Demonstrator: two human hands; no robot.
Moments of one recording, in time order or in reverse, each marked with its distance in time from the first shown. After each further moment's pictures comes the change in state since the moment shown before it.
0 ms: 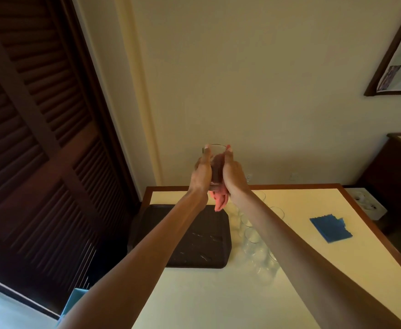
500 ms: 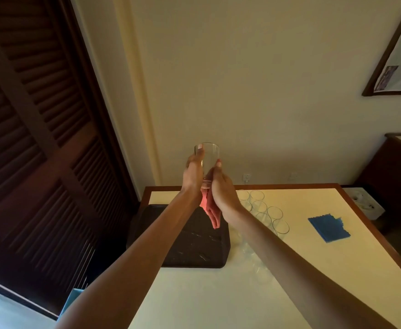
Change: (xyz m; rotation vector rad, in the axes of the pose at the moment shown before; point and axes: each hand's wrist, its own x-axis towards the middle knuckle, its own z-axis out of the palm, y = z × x) left_hand 0.007 -0.001 -0.013 -0.099 0.023 -0.055; right_hand -0.035 0.012 0.006 -0.041 -0.069 -0.050
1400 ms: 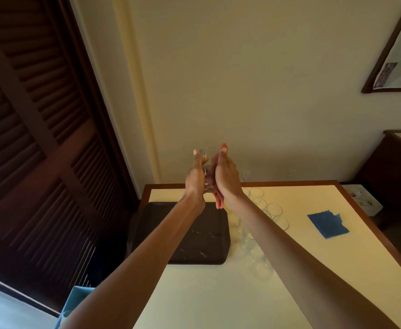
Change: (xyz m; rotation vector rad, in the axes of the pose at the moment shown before) left_hand -0.021 -0.010 0.000 -0.012 -0.004 -0.003; right_hand 0.030 0.001 0.002 -0.040 0.121 -0.110
